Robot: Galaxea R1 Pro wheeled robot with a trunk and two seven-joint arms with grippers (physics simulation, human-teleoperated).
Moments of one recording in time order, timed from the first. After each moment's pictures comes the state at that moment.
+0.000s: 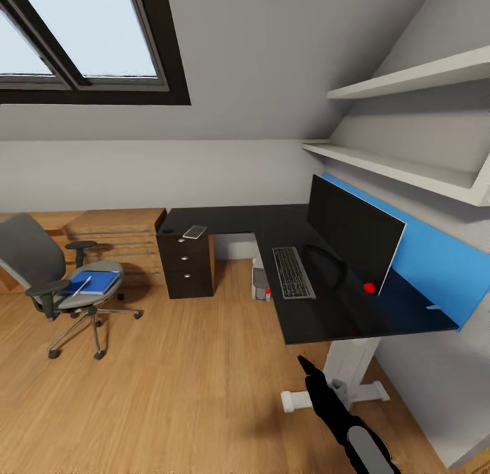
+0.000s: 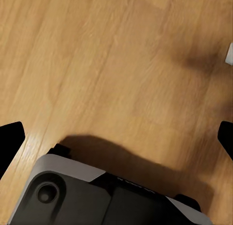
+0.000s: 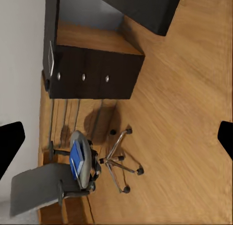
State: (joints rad) left arm 0.18 -0.01 -0.09 -1.22 0.54 0.34 0.33; right arm -0.22 -0.02 0.11 -1.00 -1.33 0.14 0.10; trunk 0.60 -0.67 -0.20
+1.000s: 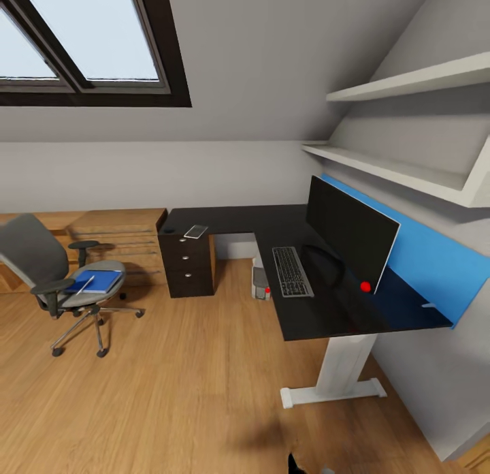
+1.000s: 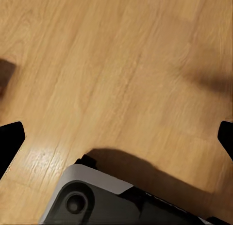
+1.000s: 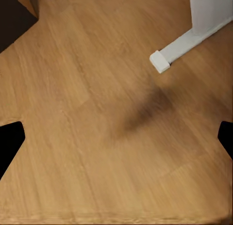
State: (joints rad) left arm 0.18 0.00 -0.10 -1.05 0.47 0.11 0.34; right arm -0.22 0.09 0.32 -0.32 -0.82 -0.47 0.09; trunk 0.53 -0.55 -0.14
